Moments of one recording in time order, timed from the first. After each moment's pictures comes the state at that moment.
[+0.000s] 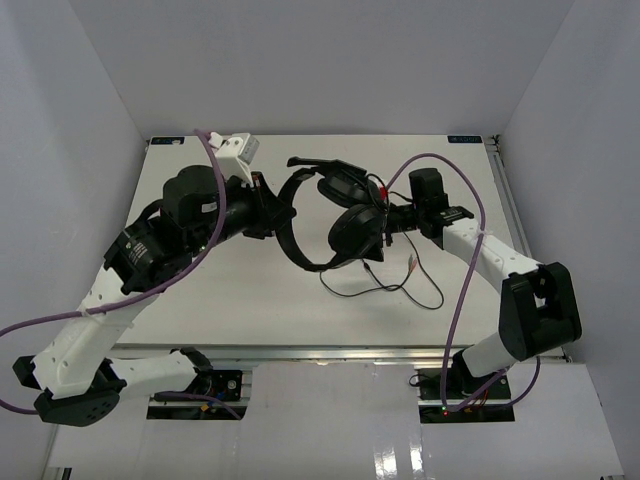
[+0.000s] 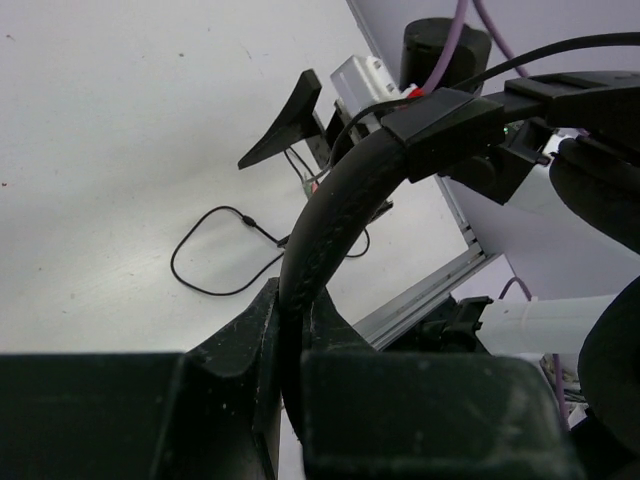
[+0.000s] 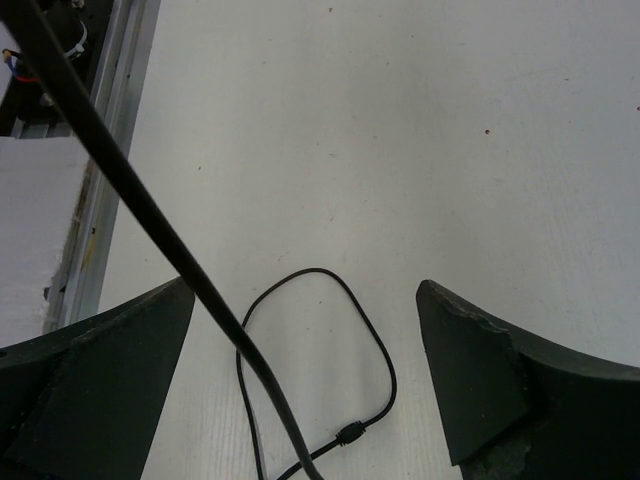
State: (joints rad) left arm -0.81 1.10 1.60 -0.82 -0.07 -0.55; right arm 0.38 1.49 1.02 -0.17 -1.13 -0.56
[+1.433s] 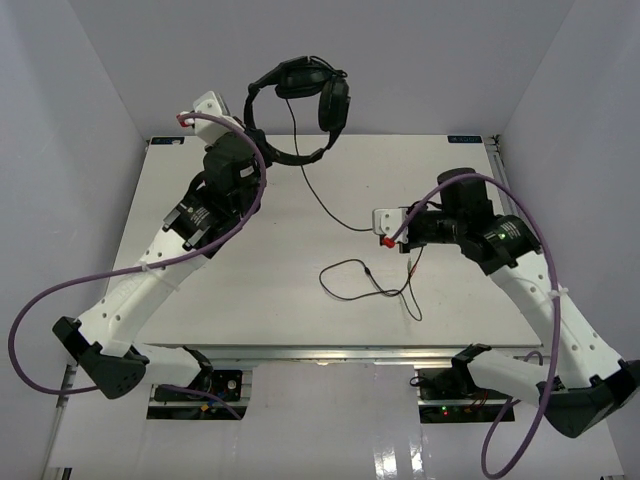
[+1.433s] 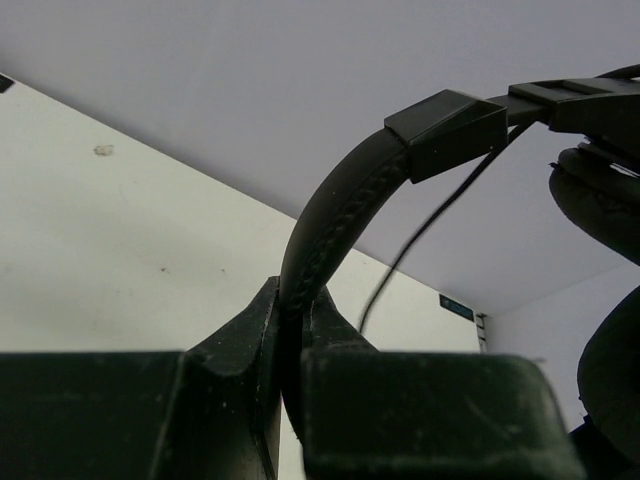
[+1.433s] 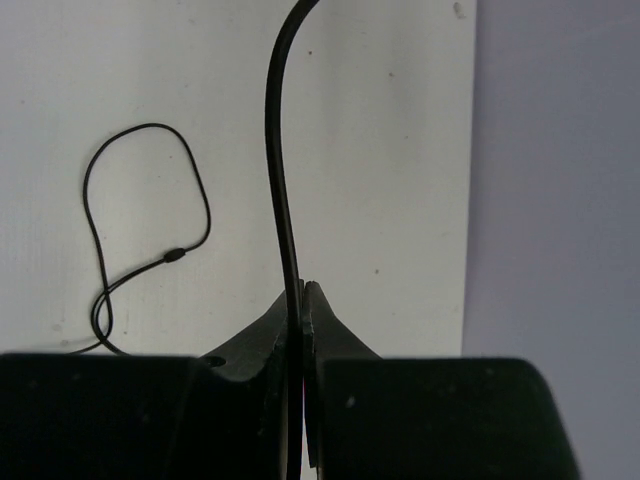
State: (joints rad) left arm -0.72 1.30 1.55 -0.30 -0.81 -0.60; right arm 0.52 1.09 1.26 -0.80 -0.56 -1.16
